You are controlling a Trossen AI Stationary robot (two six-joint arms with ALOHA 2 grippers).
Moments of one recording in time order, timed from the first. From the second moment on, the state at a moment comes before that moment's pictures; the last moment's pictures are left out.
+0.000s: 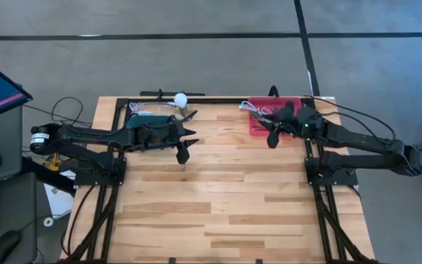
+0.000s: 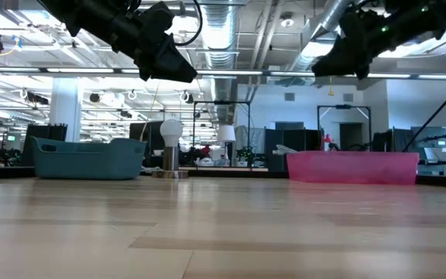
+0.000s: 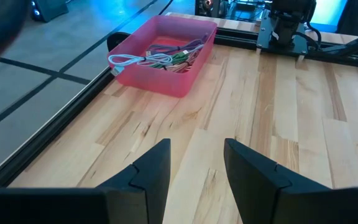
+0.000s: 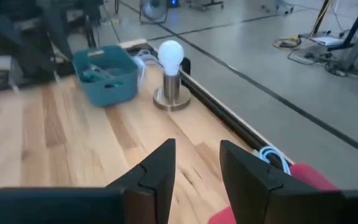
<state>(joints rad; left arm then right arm) 0.10 1.05 0.69 0.11 -0.22 -0.03 -0.38 0.78 0.56 -0.09 0.15 0.06</state>
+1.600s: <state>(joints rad) 0.10 1.05 0.69 0.11 -0.22 -0.03 -0.65 1.58 0.69 0.04 0.28 -0.11</state>
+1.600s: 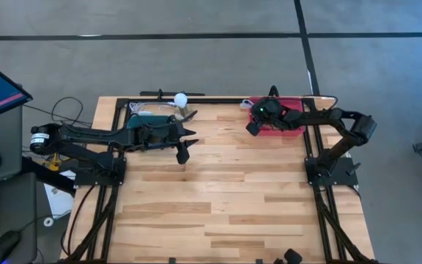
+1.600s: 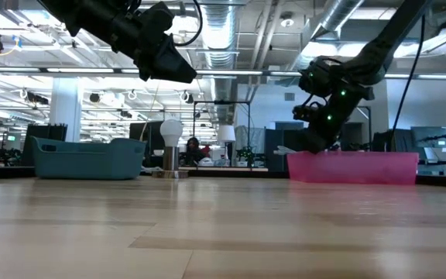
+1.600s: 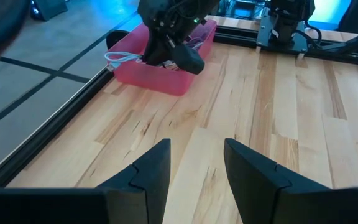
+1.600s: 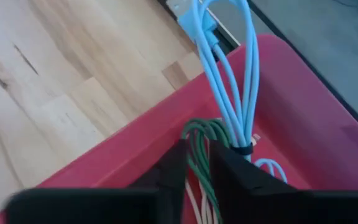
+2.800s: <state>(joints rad) 0.10 1.05 0.69 0.10 -0.22 -0.01 -0.84 1.50 0.92 -0.46 -0.12 -0.31</state>
